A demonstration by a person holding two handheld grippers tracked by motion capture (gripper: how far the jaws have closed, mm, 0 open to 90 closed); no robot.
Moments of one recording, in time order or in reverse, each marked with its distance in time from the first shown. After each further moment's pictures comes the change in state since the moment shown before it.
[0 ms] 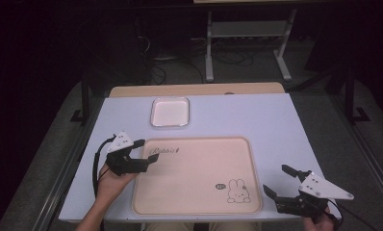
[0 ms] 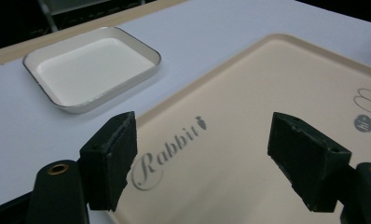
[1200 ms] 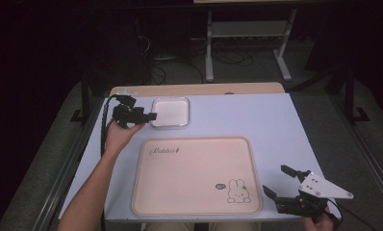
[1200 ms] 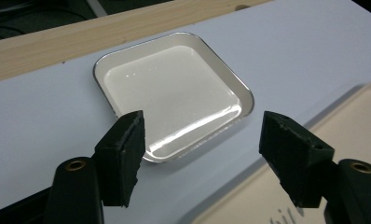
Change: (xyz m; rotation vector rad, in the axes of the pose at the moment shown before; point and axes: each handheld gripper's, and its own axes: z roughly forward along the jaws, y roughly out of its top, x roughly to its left) left arm 0.100 0.074 0.069 0.174 0.074 -0.207; right arm -0.002 -0.002 0.001 0.000 0.022 0.002
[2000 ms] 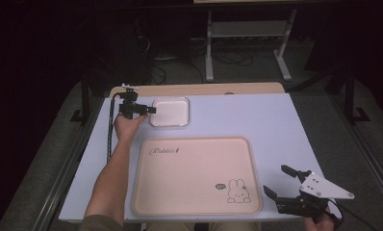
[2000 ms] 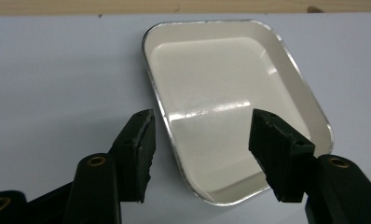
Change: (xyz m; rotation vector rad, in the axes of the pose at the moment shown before) left arm 0.047 -0.001 0.060 0.089 0.067 -0.274; right arm -0.001 0.000 -0.001 -0.005 0.002 0.000
